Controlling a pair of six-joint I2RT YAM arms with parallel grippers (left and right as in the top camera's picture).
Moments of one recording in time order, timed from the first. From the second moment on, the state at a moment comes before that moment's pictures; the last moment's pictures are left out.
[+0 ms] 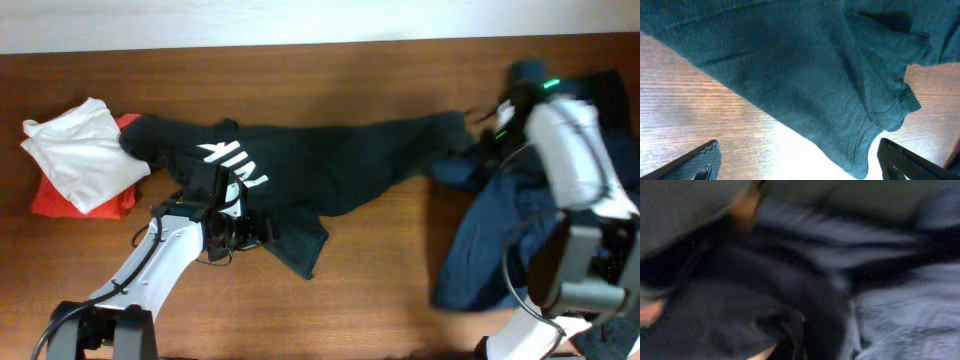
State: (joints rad) left arm -0.16 1.53 0.83 -0.66 0.33 -0.36; right arm -0.16 1.89 1.66 -1.24 0.10 0.15
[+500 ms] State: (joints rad) left arm -0.16 1.53 0.83 -0.66 0.33 -0.36; right arm -0.65 1.84 1.85 -1.37 0.37 0.47
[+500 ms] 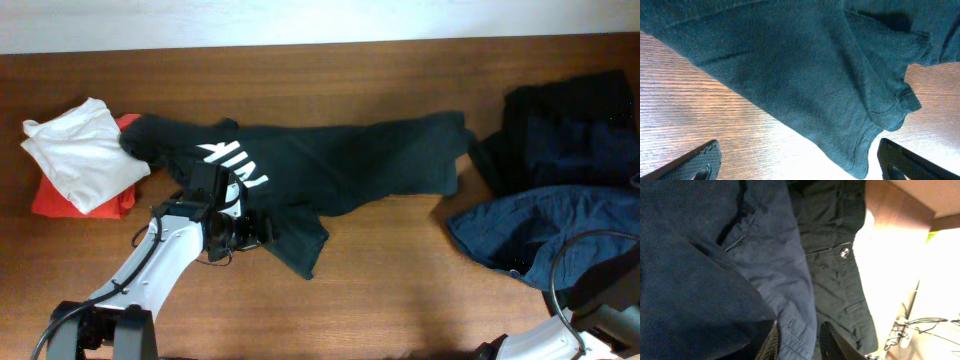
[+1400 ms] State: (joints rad) left arm -0.16 1.53 0.83 -0.66 0.33 -0.36; right arm -0.33 1.85 1.34 -1.02 0.05 0.24
